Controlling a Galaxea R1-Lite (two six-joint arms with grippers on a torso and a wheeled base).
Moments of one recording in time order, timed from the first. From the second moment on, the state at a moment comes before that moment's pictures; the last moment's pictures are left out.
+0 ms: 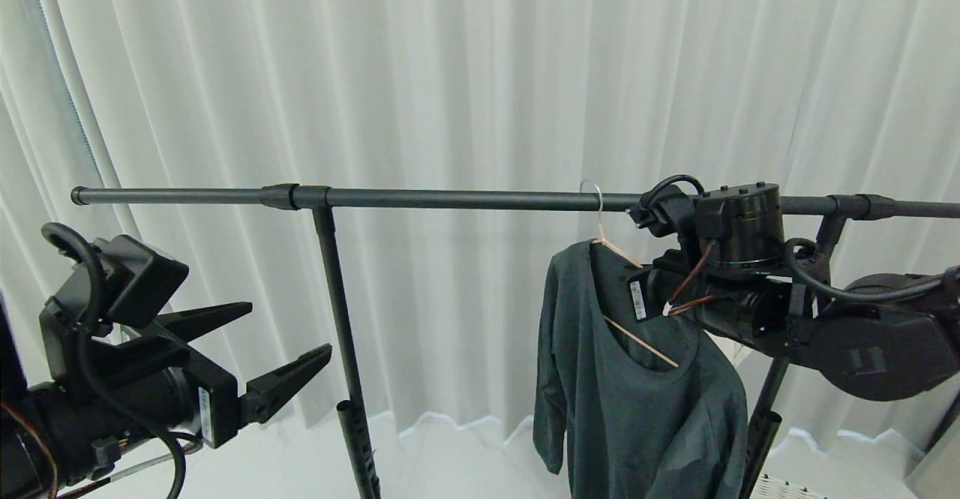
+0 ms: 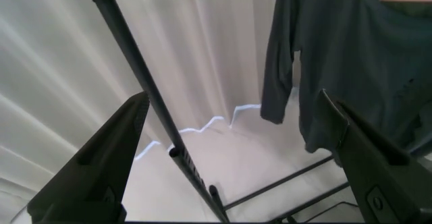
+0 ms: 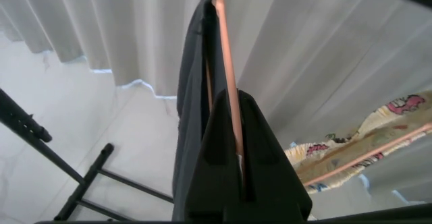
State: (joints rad) left arm -0.25 1.16 -0.42 -0.43 -0.19 0.20; right arm 0.66 1.80 -0.99 -0.41 -0.30 0.02
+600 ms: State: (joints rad) left arm -0.25 1.13 -0.39 -0.43 -0.18 0.20; right arm 0.67 1.83 -1.02 -0.41 -0.31 0.02
